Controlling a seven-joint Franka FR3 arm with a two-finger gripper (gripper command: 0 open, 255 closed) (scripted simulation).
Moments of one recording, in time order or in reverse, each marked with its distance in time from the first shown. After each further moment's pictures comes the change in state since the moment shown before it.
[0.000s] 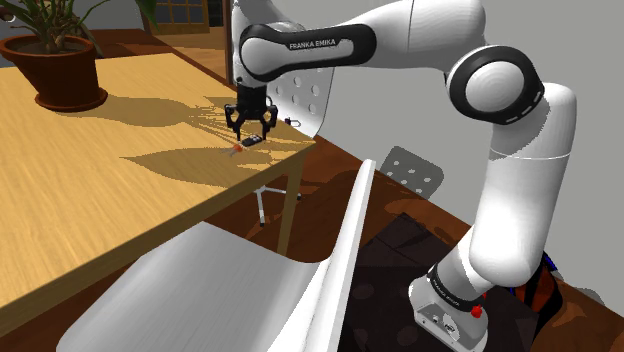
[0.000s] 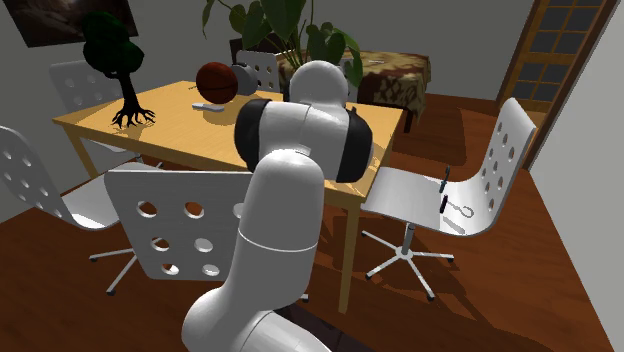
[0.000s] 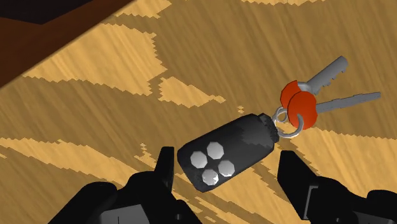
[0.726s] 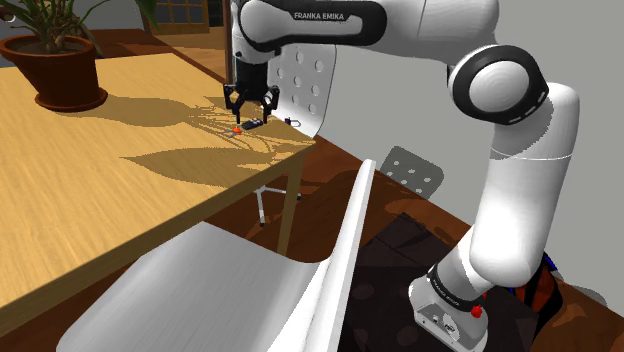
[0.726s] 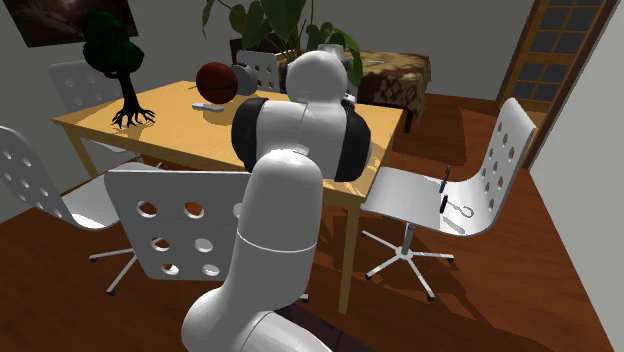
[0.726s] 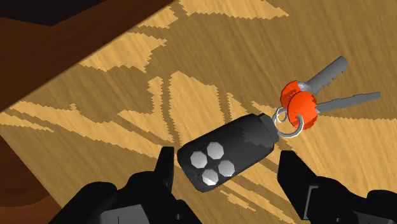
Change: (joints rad) arm 0.009 -0.012 0.005 0.127 0.007 -0.137 -0.006
